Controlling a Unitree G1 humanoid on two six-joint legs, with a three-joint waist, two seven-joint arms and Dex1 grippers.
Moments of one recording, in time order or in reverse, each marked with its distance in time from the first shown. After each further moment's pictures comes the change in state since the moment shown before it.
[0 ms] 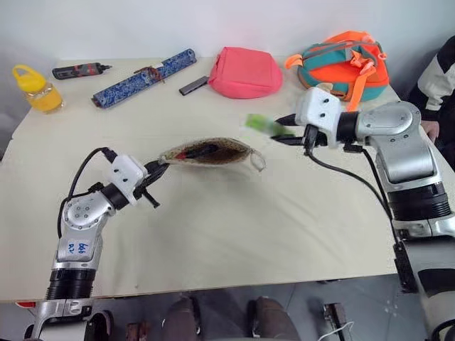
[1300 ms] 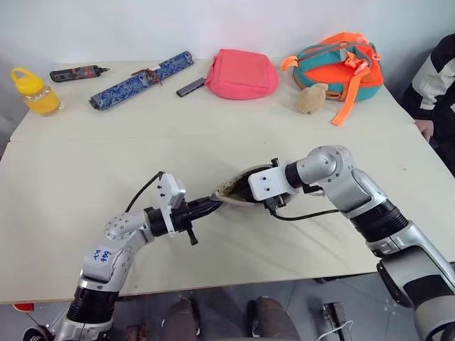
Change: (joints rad) left arm 0.085 -0.104 -0.163 -0.342 -0.292 0.560 -0.117; right arm 0.071 0.091 0.329 -0.123 -0.249 -0.114 0.142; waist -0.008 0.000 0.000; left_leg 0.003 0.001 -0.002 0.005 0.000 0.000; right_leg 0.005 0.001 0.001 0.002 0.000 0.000
